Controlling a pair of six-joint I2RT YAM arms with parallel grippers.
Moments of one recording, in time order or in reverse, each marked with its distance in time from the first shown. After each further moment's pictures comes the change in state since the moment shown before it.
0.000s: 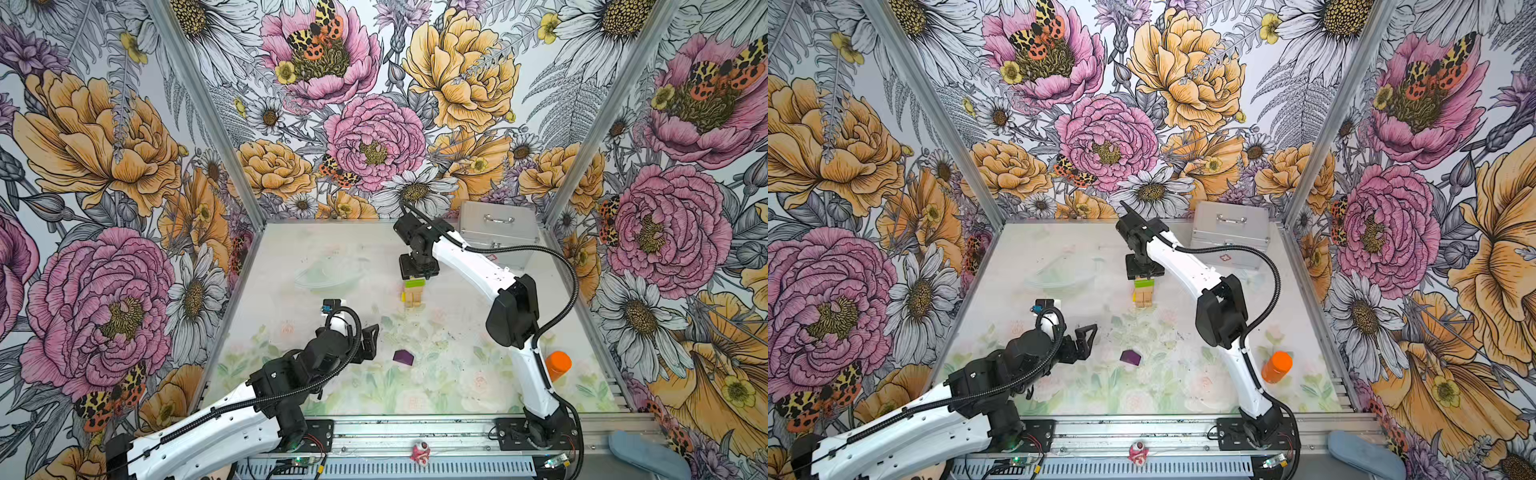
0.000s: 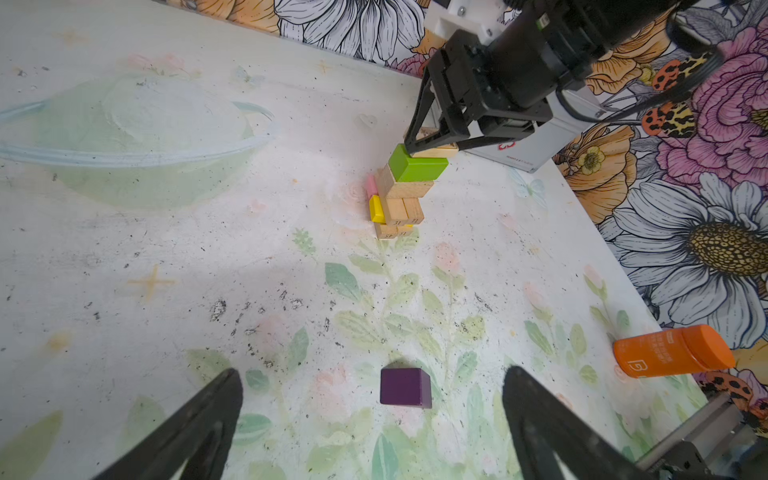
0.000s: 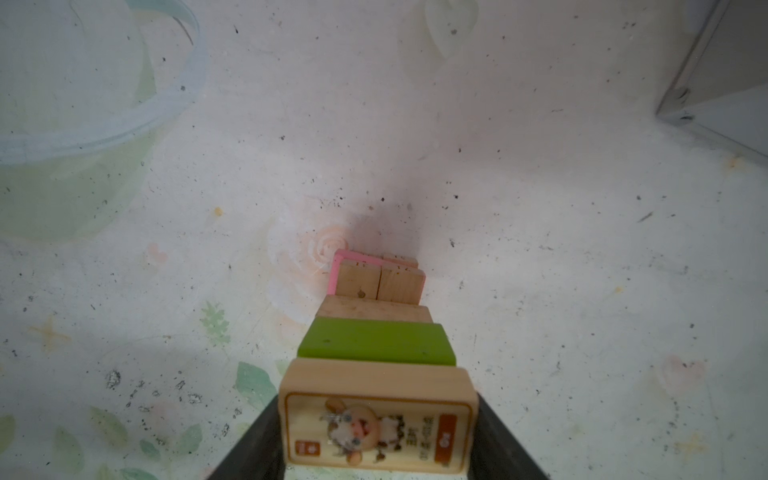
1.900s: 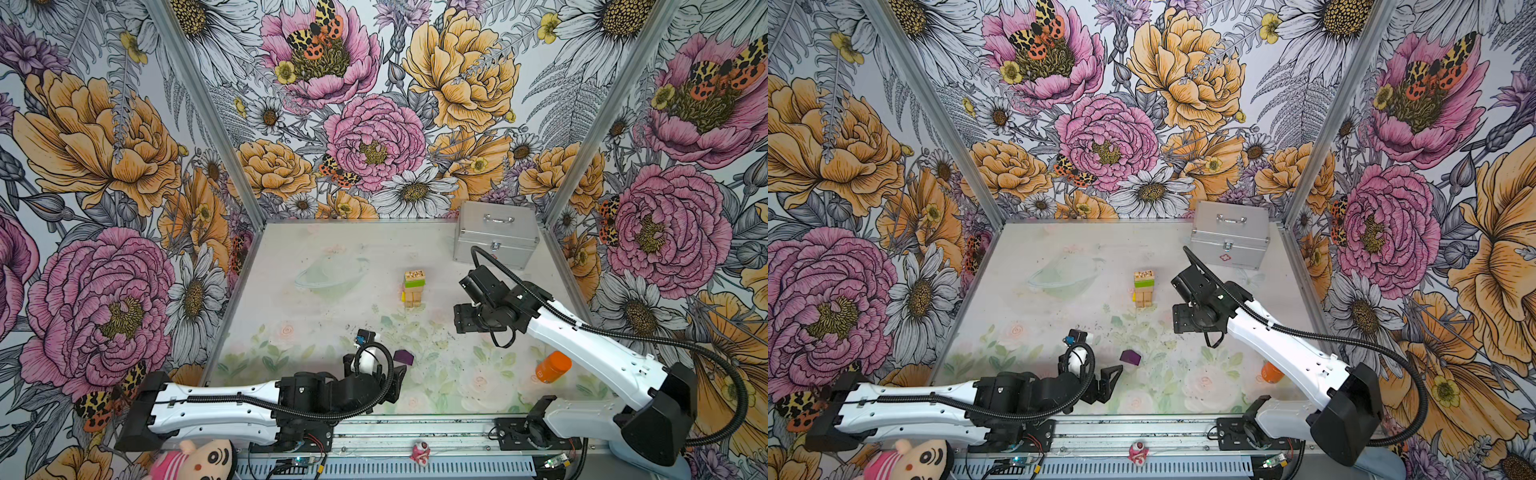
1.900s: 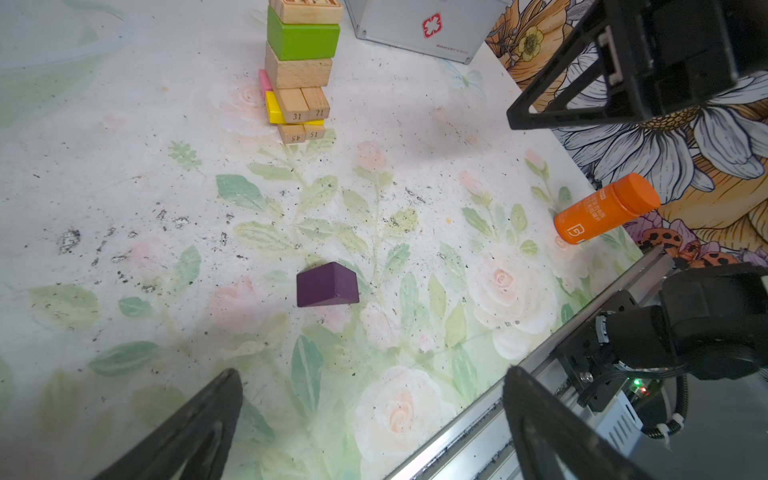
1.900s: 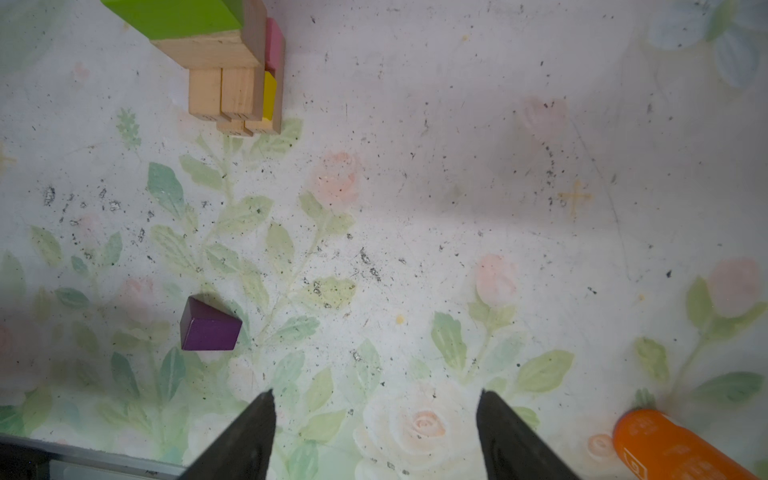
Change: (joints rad) left arm -0.515 0.202 0.005 0.003 -0.200 -0.216; right arm 0.042 -1.043 -1.155 0.241 0.041 0.141
